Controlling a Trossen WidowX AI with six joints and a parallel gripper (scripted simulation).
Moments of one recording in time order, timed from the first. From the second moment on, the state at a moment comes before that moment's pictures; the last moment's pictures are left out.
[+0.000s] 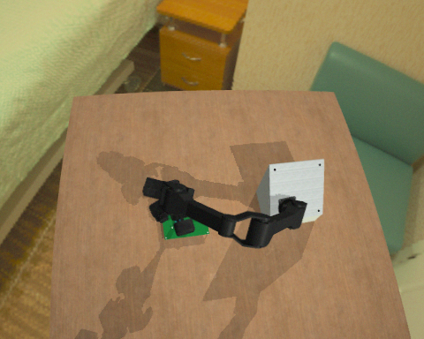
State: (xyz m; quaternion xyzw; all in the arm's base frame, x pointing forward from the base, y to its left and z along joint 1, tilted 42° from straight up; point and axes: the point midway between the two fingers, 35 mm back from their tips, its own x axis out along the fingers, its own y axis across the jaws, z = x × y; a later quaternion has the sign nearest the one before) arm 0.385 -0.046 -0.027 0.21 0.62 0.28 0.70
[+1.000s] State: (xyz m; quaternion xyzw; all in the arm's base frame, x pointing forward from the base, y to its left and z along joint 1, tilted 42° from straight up) arm 0.384 -0.052 -0.020 0.21 0.62 0.28 0.70
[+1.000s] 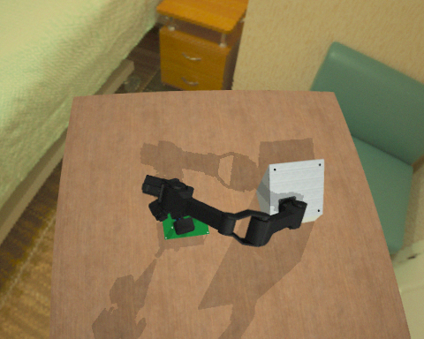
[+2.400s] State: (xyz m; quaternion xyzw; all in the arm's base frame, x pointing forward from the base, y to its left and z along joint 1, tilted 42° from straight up) arm 0.219 -0.042 0.013 0.22 0.63 0.28 0.70
